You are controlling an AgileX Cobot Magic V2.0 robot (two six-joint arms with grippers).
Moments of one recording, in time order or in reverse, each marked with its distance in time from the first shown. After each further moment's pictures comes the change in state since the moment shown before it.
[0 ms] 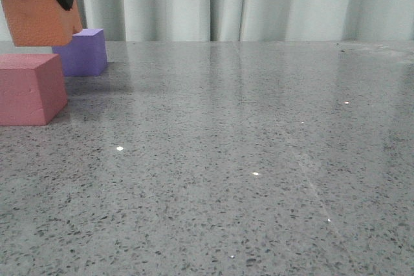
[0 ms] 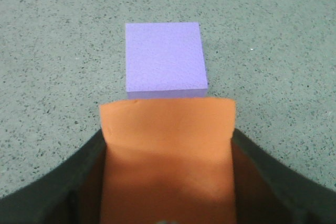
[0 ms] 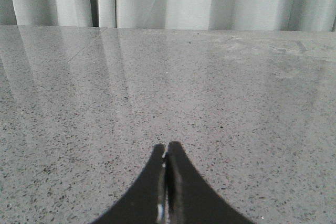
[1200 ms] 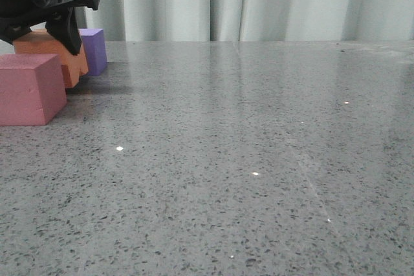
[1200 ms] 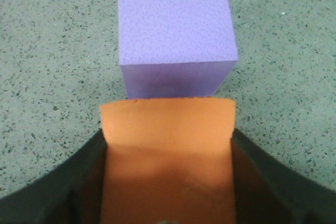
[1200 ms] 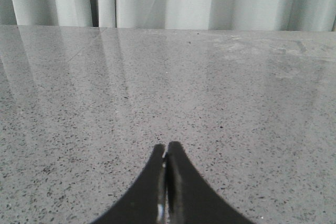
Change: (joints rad) left arm 0.034 0.098 0.063 -0.020 -0.112 0.010; right arm 0.000 0.000 0.000 0.000 0.000 0.000
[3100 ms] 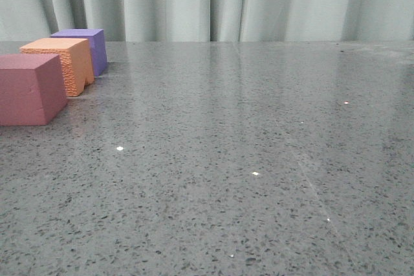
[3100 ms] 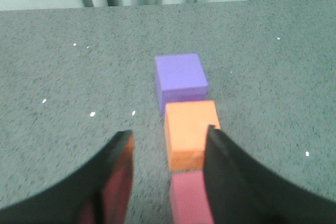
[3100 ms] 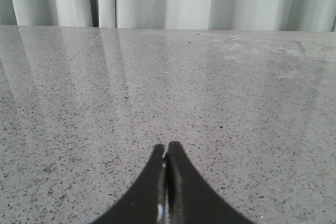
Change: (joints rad) left arm 0.000 -0.644 0.190 -0.034 0.128 0.177; right arm 0.000 0.000 0.000 0.000 0.000 0.000
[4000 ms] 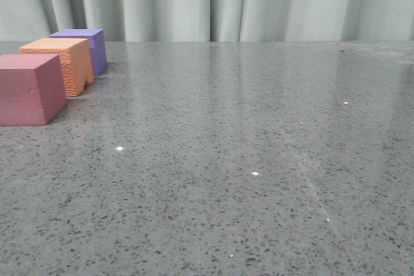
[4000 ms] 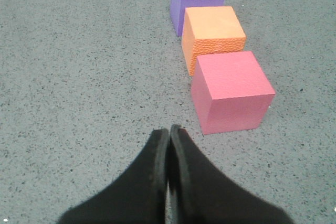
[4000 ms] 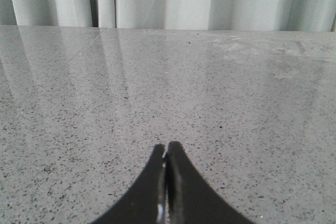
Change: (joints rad) left arm 0.000 -0.448 0.460 0.023 -0.046 0.001; right arm 0.000 0.000 0.000 0.000 0.000 0.000
